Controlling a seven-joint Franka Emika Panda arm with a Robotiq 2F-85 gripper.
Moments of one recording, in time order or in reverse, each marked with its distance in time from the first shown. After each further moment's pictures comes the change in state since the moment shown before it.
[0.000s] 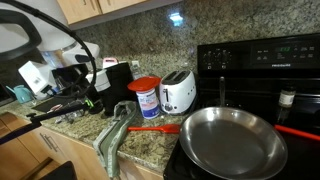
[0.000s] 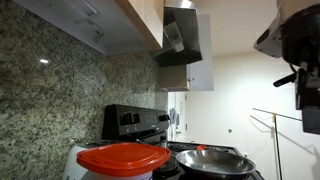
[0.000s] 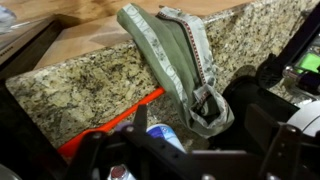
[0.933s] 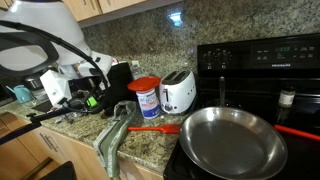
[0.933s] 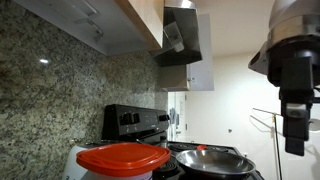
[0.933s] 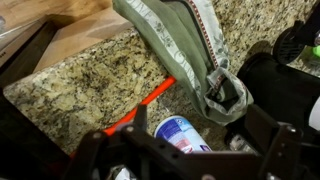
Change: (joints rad) arm 0.005 0.134 -0.029 0.001 0.095 0.158 -0.021
